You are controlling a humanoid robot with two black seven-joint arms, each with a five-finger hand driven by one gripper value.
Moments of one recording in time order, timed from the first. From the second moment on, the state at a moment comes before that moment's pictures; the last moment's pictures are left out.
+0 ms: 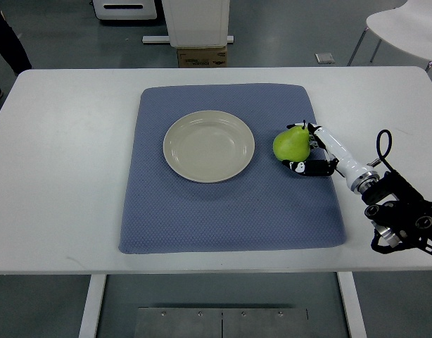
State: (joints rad) left arm -0.01 0.00 -0.11 -0.25 -0.10 0.11 -0.26; right arm 0.94 -0.39 -0.18 0.97 -0.44 -0.47 0.52
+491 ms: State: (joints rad) left arm -0.01 0.00 -0.11 -0.25 -0.10 0.11 -0.26; right arm 0.99 -0.40 -0.17 0.94 -0.40 -0.46 0.51
